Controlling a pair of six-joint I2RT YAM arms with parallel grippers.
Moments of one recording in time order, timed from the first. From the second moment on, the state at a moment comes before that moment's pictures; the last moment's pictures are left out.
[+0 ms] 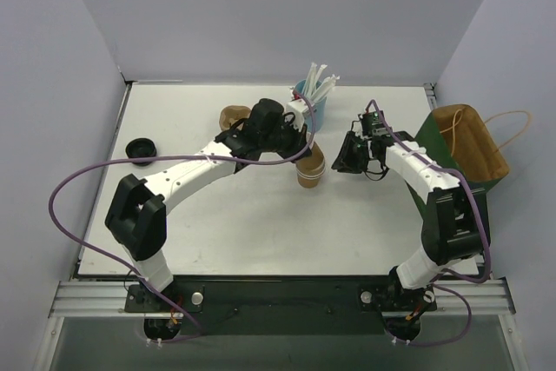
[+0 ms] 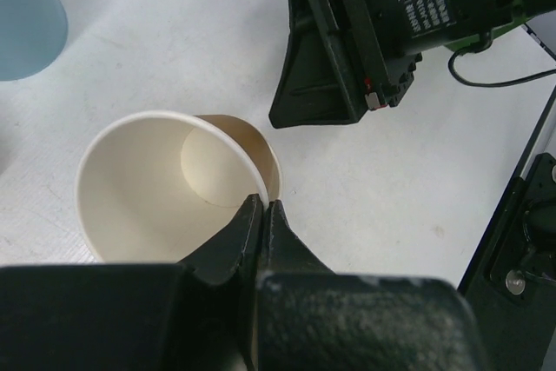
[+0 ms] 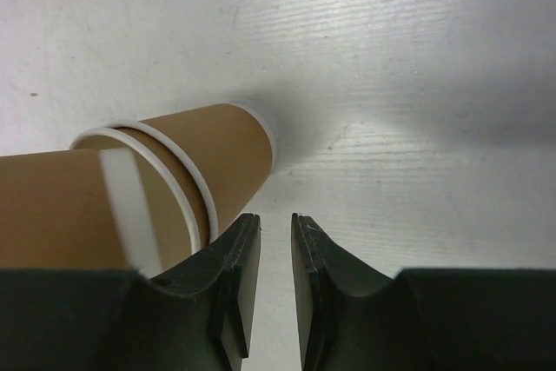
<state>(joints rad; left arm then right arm) -0.74 1.73 1.41 -0.18 0.32 -0.18 0.22 1.59 1.08 -0.50 -0.22 0.54</state>
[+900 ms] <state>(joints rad) -0.80 1.23 0.97 -0.56 -0.09 -0.25 0.39 1.68 1.38 -0.70 -0.04 0.43</state>
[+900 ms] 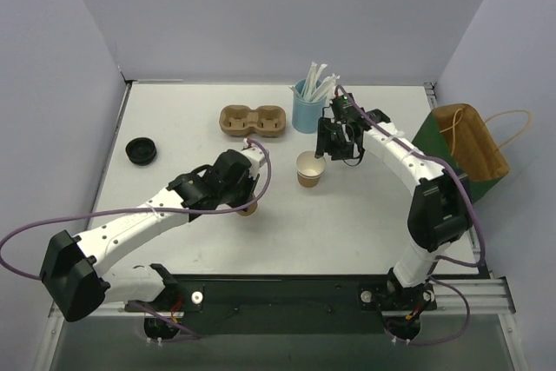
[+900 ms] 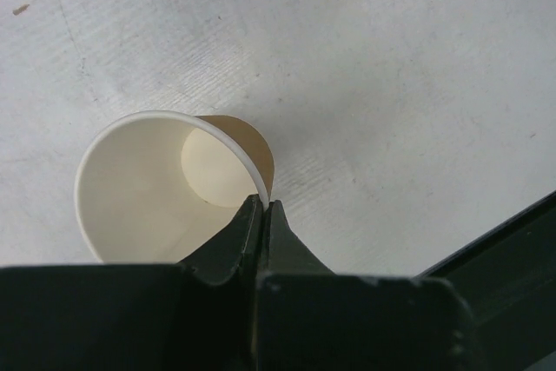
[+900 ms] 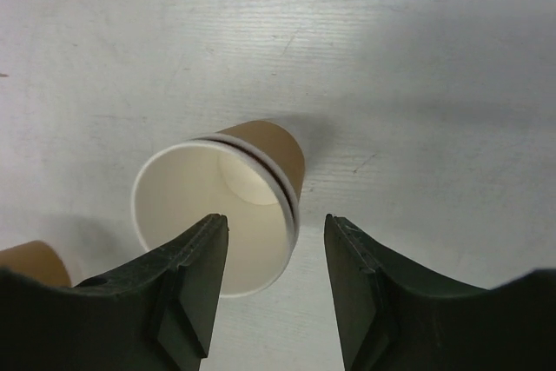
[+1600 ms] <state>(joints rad) -0.96 1.42 1.01 -0.52 -0.19 -0.31 0.38 1.84 1.42 -0.80 0.22 0.40</state>
